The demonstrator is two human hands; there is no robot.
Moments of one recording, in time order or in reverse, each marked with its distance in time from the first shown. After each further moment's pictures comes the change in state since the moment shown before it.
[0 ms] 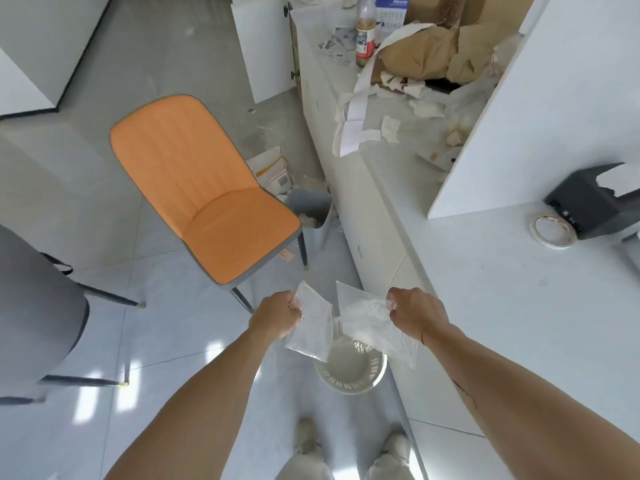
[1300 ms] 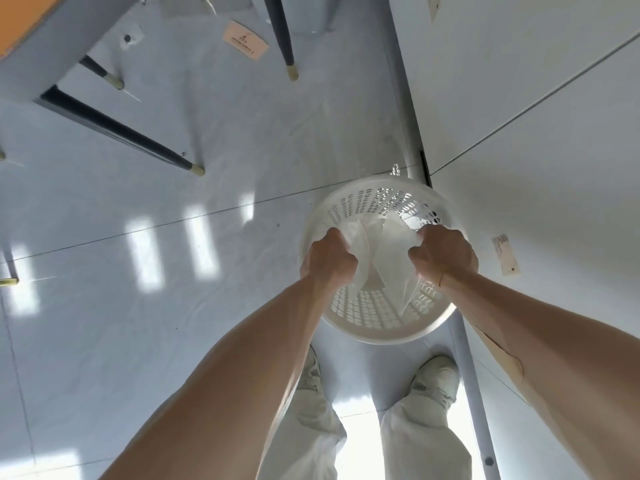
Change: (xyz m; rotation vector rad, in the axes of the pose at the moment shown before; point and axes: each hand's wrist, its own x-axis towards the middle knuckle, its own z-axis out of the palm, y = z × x) left_hand 0.313 -0.182 0.432 -0.003 -0.280 -0.270; right_hand 0.276 0.082 0.487 0.176 -0.316 0.373
